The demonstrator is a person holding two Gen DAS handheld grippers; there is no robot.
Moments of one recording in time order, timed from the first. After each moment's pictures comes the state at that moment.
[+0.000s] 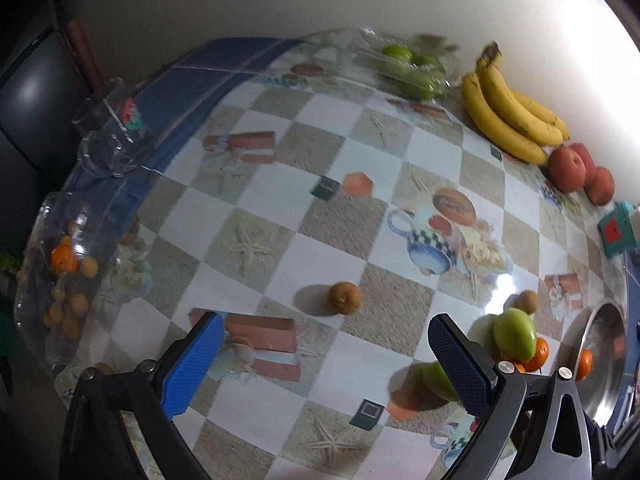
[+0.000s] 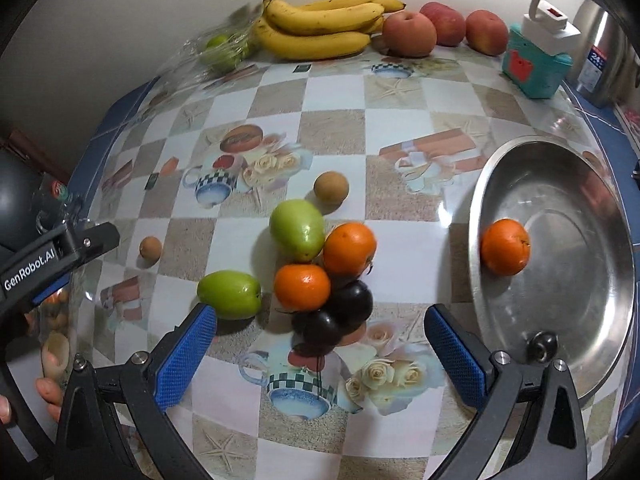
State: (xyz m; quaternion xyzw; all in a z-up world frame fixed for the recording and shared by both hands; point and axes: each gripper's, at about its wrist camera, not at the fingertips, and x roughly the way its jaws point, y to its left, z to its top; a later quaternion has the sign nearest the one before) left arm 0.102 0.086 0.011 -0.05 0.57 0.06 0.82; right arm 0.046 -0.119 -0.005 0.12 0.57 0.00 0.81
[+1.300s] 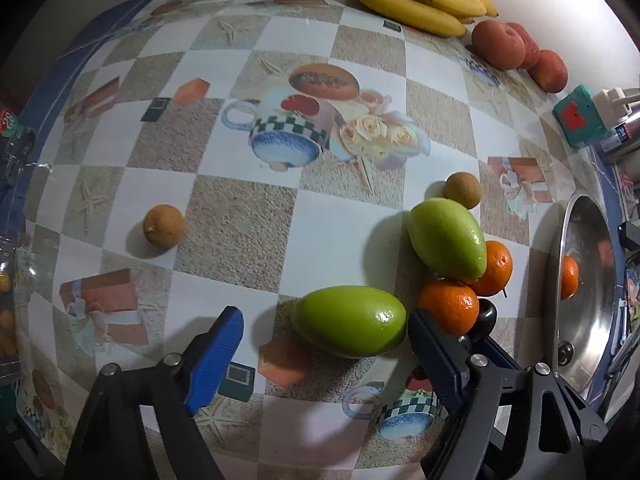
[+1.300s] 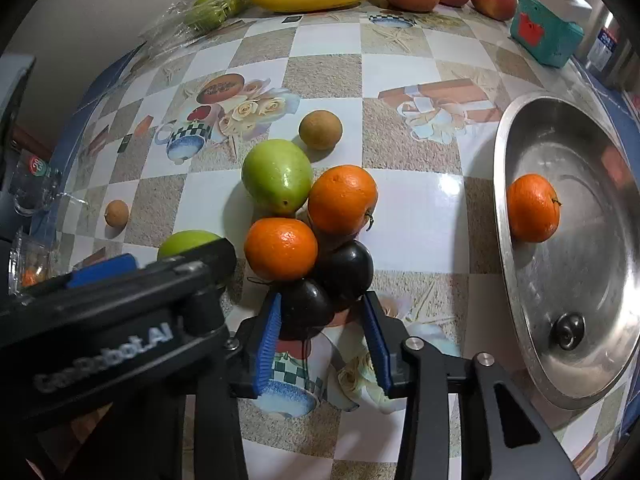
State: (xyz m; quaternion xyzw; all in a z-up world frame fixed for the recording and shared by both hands) left arm 0.104 -0.012 -0.051 -0.02 0.66 -0.06 0.75; right arm 0.059 -0.118 -0.044 0.12 0.61 0.00 0.78
